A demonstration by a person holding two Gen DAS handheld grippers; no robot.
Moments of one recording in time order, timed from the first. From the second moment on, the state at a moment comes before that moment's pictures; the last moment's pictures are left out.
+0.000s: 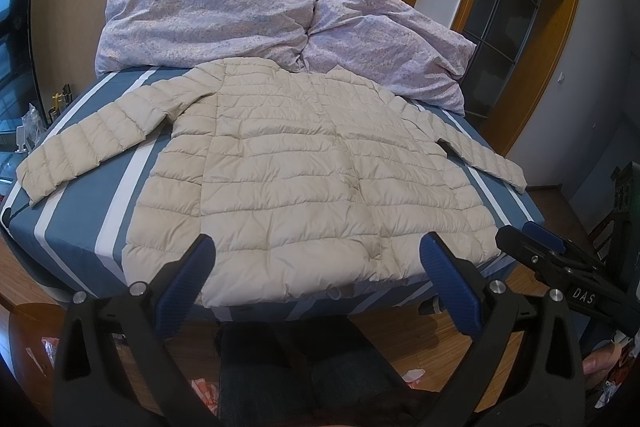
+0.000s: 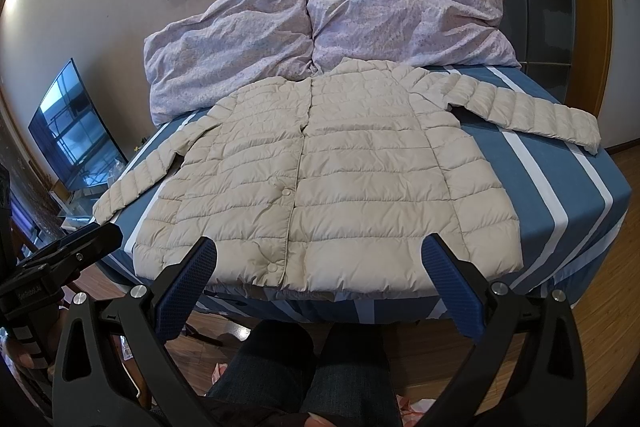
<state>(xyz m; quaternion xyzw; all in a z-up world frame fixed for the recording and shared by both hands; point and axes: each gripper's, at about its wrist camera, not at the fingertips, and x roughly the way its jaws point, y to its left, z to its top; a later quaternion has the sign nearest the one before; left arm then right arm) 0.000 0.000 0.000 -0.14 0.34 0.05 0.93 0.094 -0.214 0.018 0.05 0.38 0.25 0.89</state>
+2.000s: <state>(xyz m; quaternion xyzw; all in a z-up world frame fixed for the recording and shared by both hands) 0.027 0.021 -0.012 -0.14 0.36 0.07 0.92 0.133 -0.214 0.002 0.05 0.40 0.24 0.89</state>
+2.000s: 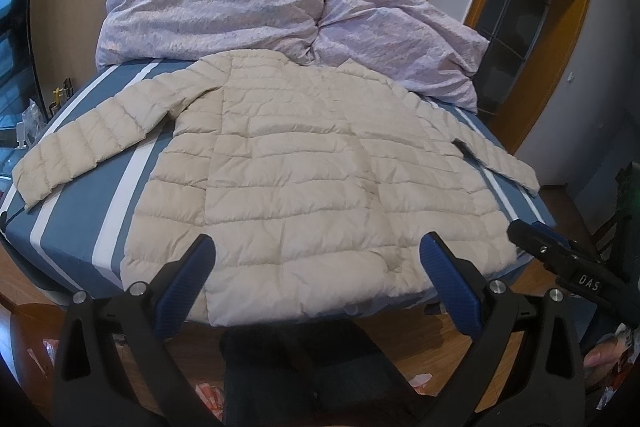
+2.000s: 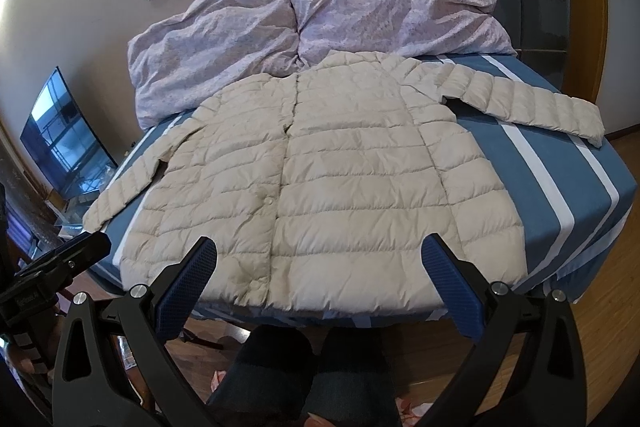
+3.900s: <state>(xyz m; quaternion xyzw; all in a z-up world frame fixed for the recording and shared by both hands) 0.221 0.127 -0.118 -0.07 0.44 0.22 0.87 0.418 -0.501 -0.094 0.27 0.44 -0.21 0.83</state>
